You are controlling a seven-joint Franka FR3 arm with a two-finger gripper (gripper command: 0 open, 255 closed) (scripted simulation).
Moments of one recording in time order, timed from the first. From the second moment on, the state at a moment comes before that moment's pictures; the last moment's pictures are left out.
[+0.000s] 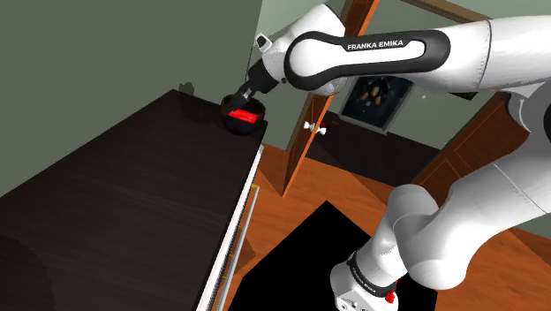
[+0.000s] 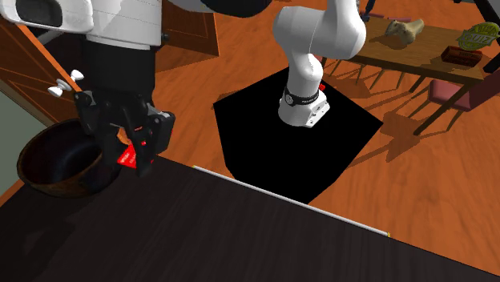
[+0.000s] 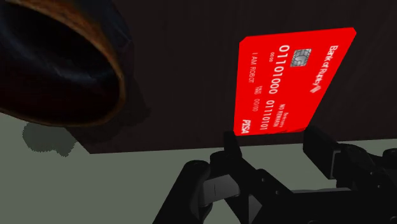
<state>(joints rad) 0.50 -0.31 -0.30 -2.36 0.24 2.58 -0.59</state>
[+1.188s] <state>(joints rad) 0.41 0.15 -0.57 -1.83 0.64 2.31 -1.10</state>
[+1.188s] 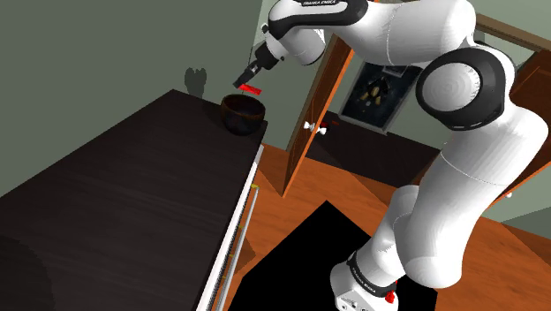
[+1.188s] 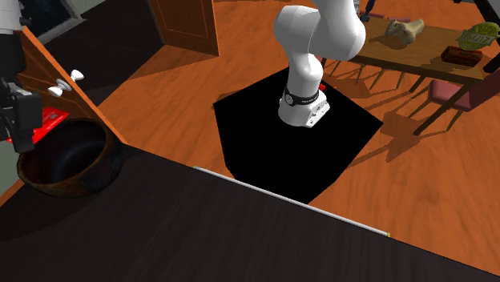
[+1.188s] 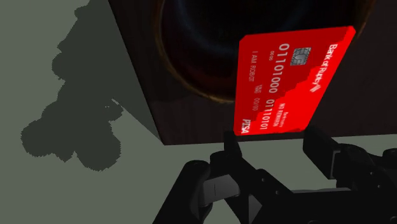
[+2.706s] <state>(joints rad) 0.40 0.22 -0.54 -1.91 0.77 2.42 -1.23</state>
